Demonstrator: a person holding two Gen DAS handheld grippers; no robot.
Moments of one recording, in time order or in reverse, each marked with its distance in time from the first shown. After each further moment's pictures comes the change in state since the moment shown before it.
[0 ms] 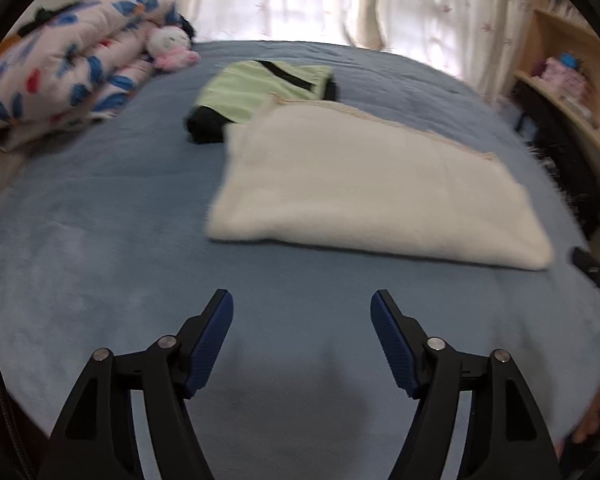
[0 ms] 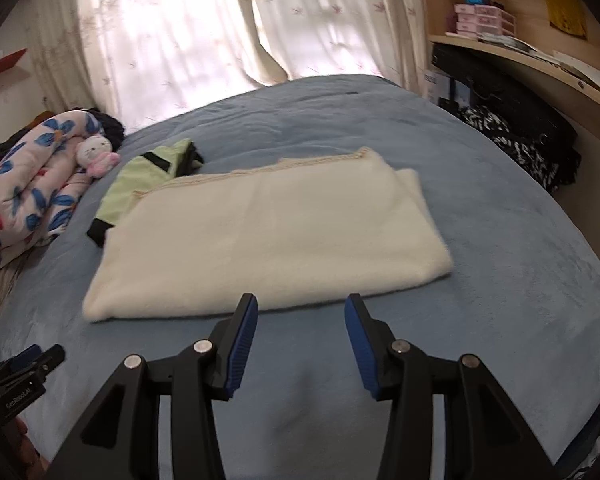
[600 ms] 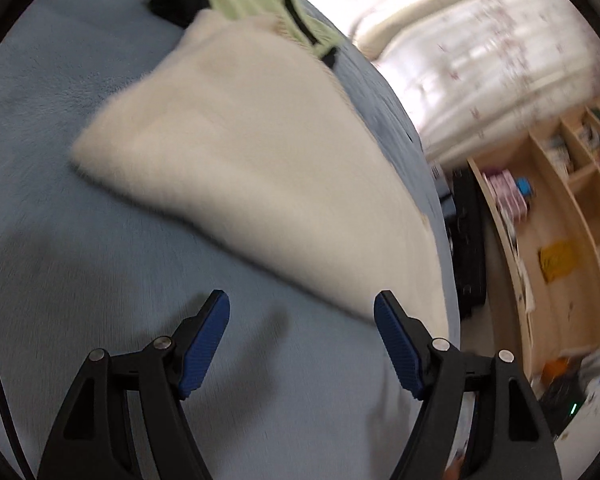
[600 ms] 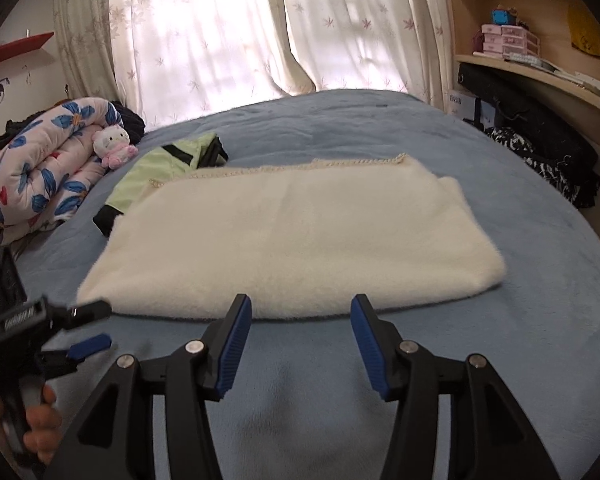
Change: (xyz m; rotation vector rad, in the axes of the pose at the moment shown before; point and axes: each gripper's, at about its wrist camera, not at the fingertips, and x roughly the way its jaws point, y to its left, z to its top) left arm 0.143 0.062 0.017 -0.478 0.097 -0.516; right arm 0.063 0.033 -0.022 -0.066 -0.041 0.021
